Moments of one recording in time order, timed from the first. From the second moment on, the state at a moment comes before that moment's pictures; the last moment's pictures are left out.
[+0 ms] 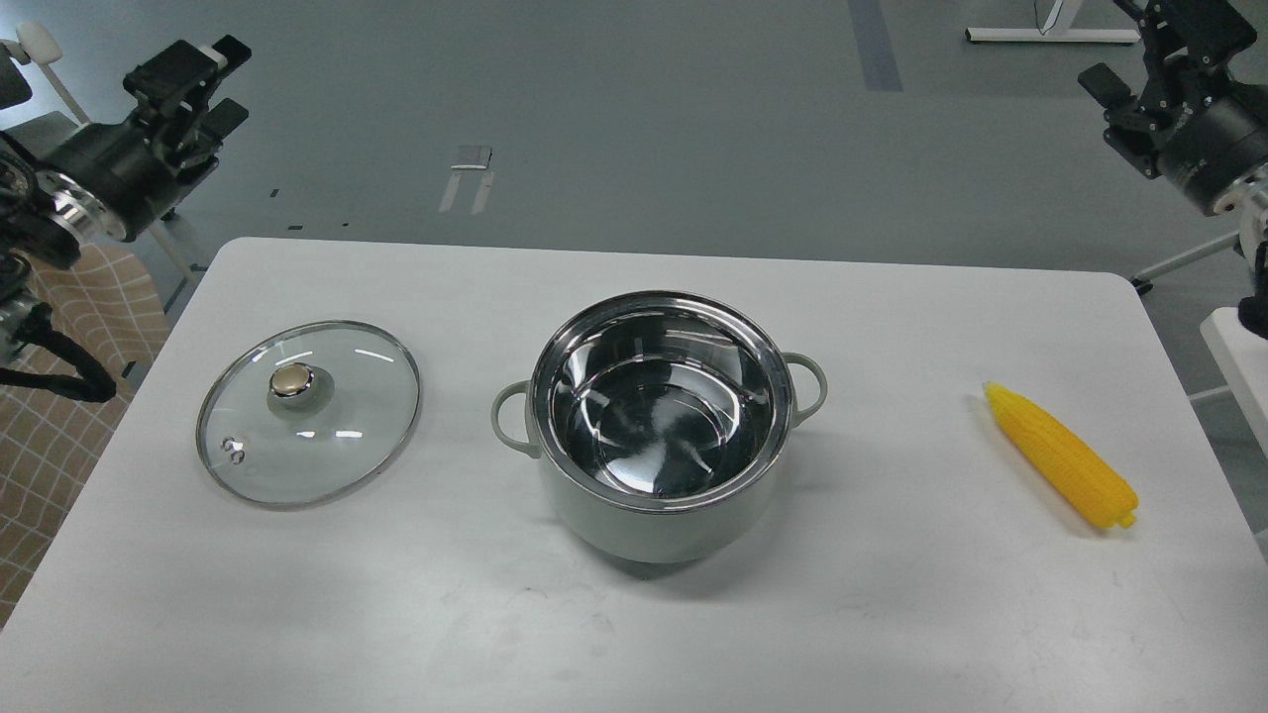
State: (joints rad) left arm -0.81 0.86 -0.62 -0.94 0.48 -0.39 -0.49; right arm 1.01 -0.83 0.38 0.95 -0.80 0.21 0.49
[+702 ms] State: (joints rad) left arm -0.80 0.77 -0.65 -1.01 0.39 -0.46 -0.49; right arm 0.95 -0.91 0.00 0.94 -1.69 0.08 0.49
